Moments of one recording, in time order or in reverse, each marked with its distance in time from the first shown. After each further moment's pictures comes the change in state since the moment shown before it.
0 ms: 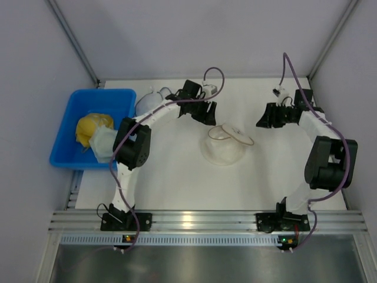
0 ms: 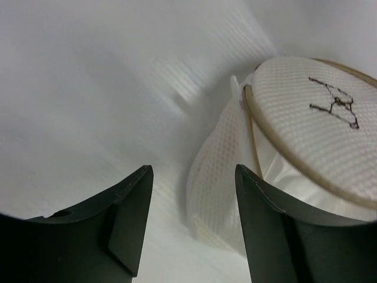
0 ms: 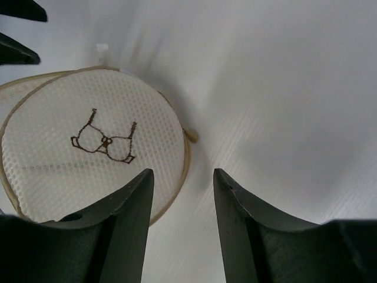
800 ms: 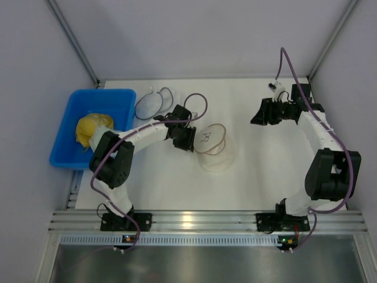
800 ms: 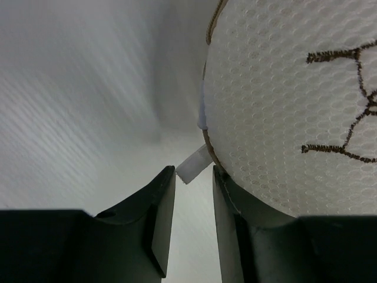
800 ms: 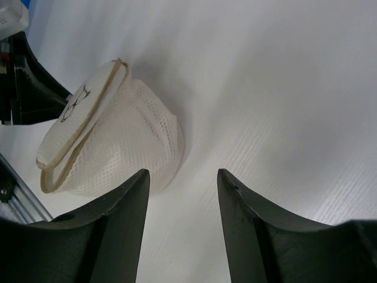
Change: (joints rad) left arm -0.033 -0.397 -0.591 -0.093 -0.261 -0.230; right arm 0.095 -0.105 0.051 -0.089 -0.004 0.061
